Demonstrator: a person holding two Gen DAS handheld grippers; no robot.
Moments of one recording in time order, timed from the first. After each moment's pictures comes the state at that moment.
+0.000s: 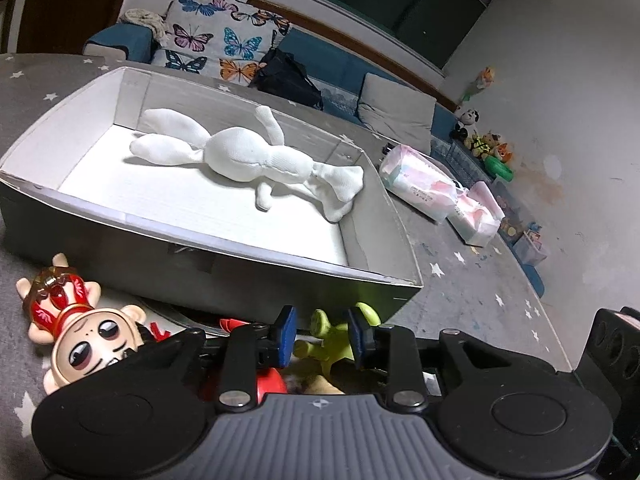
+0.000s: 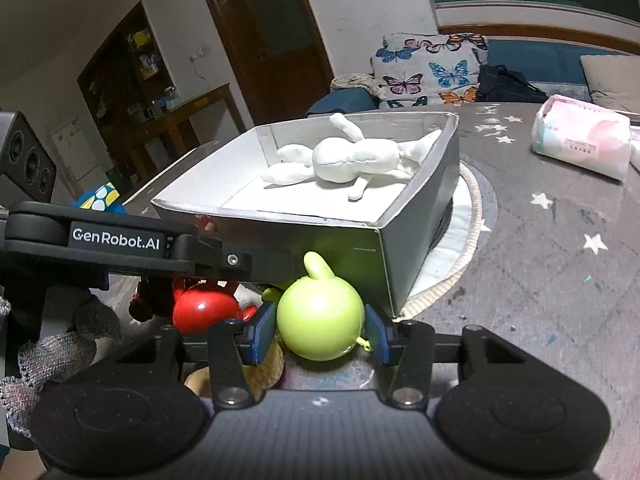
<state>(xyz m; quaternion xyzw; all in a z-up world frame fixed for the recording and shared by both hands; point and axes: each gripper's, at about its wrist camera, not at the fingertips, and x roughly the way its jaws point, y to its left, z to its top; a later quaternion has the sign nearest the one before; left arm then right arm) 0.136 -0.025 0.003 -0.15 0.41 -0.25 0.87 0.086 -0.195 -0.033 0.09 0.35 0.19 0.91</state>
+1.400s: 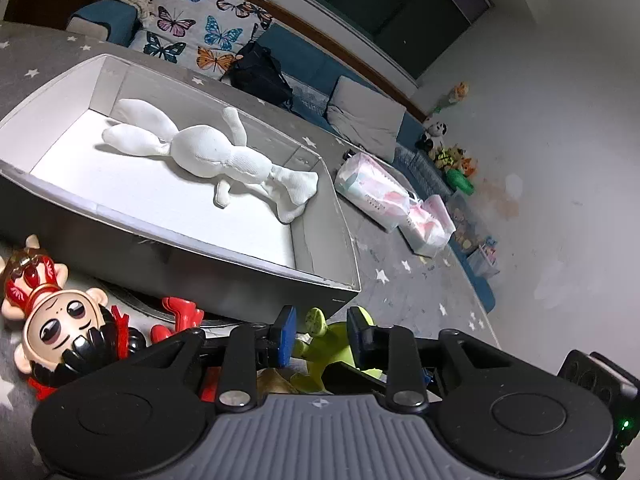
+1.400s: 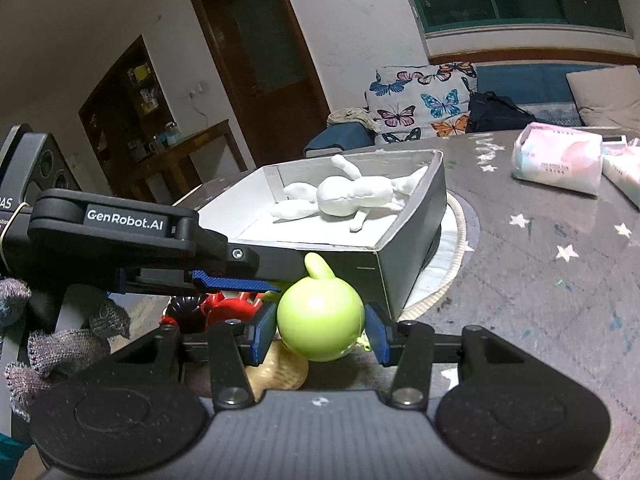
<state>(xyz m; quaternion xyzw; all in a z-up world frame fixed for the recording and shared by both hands) 0.128 -0.018 0.020 -0.22 0.40 -0.29 0.84 0.056 -0.202 -0.010 0.11 0.30 0.18 0.93</state>
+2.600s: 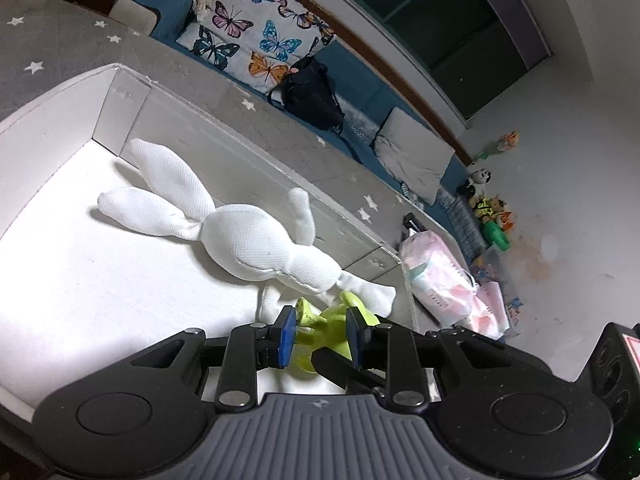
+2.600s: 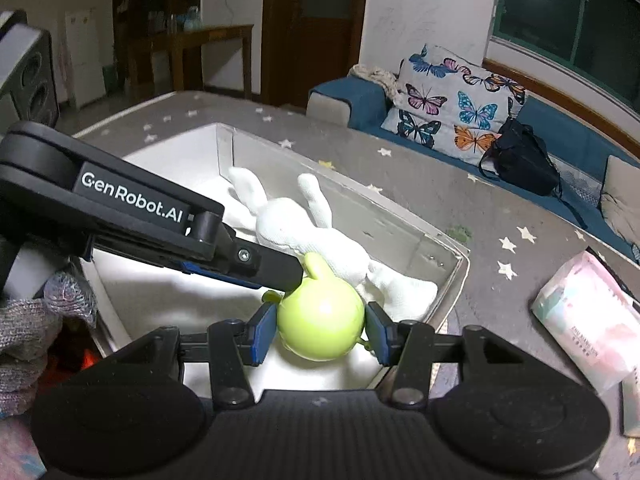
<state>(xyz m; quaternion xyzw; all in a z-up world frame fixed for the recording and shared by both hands) 0.254 -0.017 -0.004 -0.28 0.41 -0.21 0.84 0.219 -0.156 -0.004 -0.12 0.37 0.19 0.90</state>
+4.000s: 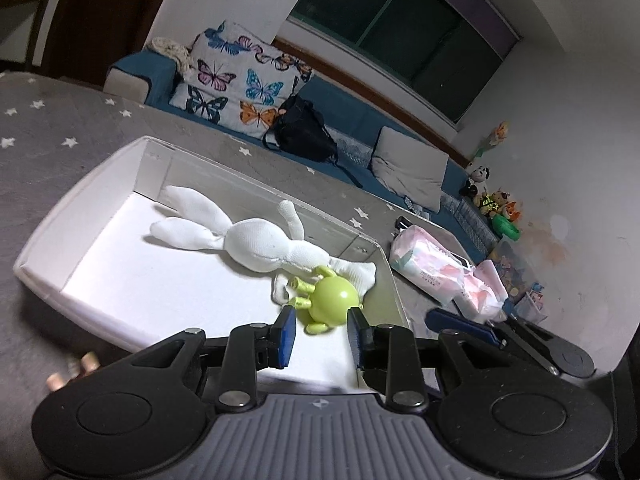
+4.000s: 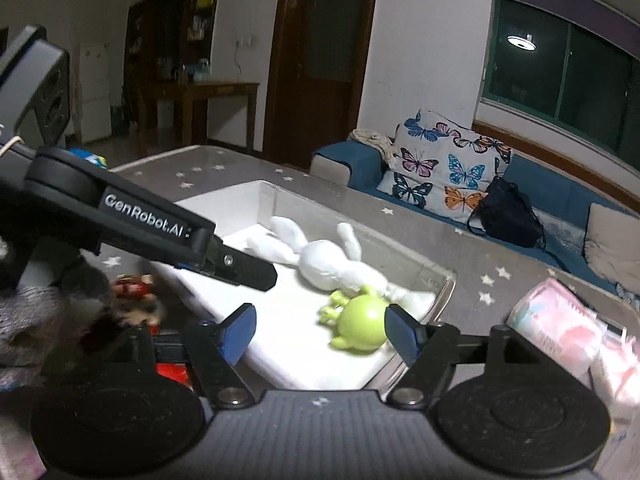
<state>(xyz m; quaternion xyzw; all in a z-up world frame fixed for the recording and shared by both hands) 0.169 -0.002 0.040 -0.20 0.35 -0.20 0.89 0.123 -0.156 0.031 -0.11 0.27 0.20 0.94</state>
